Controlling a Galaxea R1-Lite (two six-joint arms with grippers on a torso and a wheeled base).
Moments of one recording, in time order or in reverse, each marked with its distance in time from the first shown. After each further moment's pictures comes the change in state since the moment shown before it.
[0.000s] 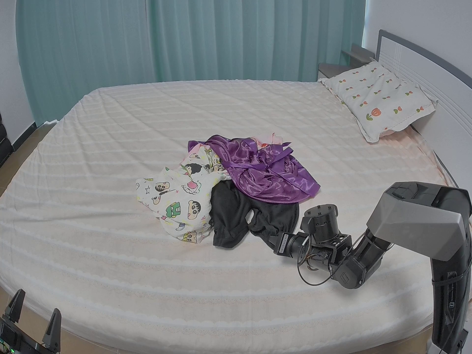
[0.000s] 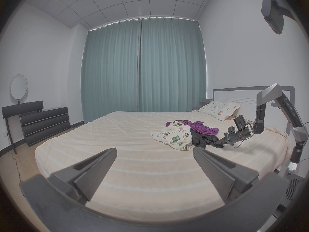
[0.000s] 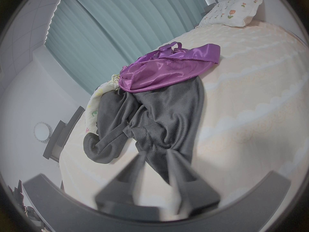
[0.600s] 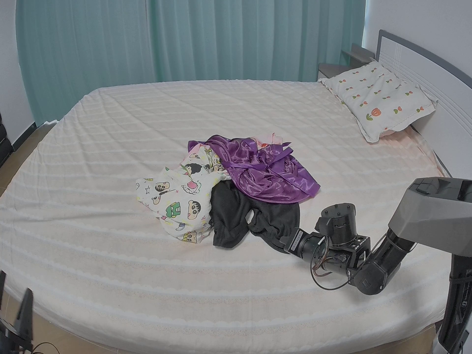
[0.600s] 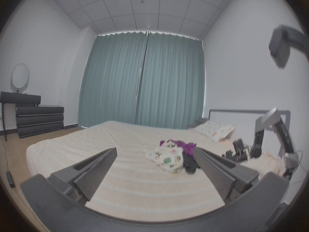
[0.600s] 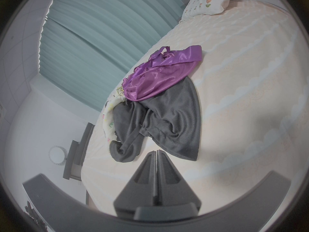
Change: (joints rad) left arm -0.005 0.036 -0.126 -0.049 -0.029 -0.115; right arm 0.005 -0.130 0.170 -0.075 0.035 0.231
